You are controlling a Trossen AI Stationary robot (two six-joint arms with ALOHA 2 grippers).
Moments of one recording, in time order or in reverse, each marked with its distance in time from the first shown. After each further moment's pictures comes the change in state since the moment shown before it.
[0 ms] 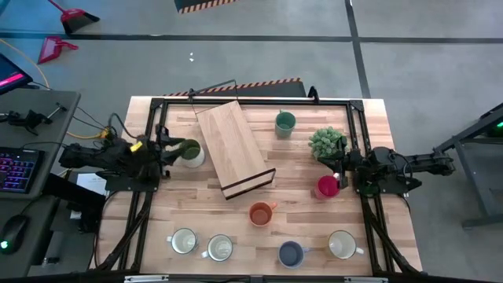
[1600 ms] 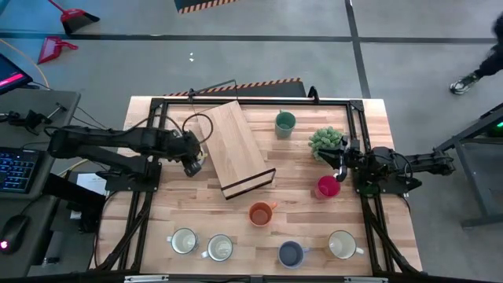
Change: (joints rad) left arm 0.189 0.998 0.696 -1.282 0.052 -0.657; right arm 0.000 0.000 0.015 -0.071 0.182 0.354
